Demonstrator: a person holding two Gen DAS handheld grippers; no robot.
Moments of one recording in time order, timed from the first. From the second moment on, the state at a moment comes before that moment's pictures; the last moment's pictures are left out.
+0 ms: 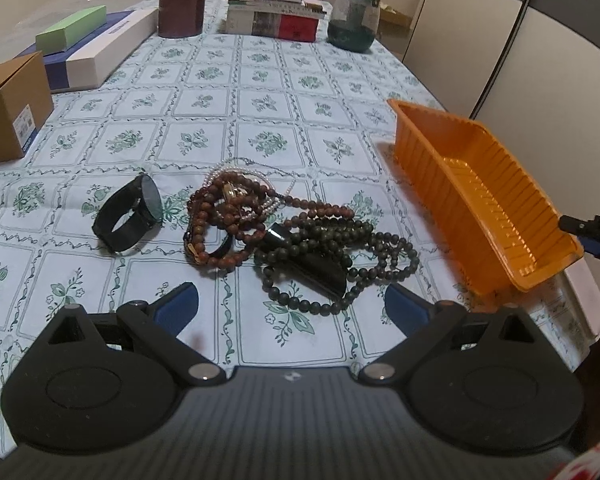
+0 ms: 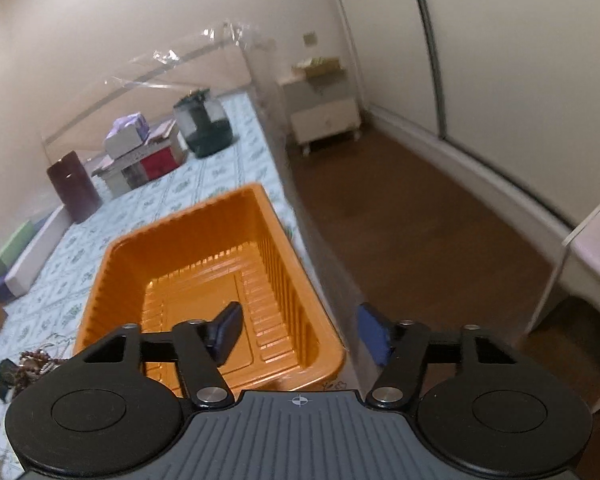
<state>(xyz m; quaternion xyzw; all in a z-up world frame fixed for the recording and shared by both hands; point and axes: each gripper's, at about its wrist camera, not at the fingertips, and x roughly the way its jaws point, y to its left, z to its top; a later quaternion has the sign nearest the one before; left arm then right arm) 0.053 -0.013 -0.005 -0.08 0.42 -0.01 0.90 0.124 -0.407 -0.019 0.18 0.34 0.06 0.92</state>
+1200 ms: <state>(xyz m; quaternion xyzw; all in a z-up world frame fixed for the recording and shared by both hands) 0.065 -0.004 -0.020 -0.10 0.39 -0.03 0.91 0.121 -0.369 0.006 0.06 0.34 0.05 0.94</state>
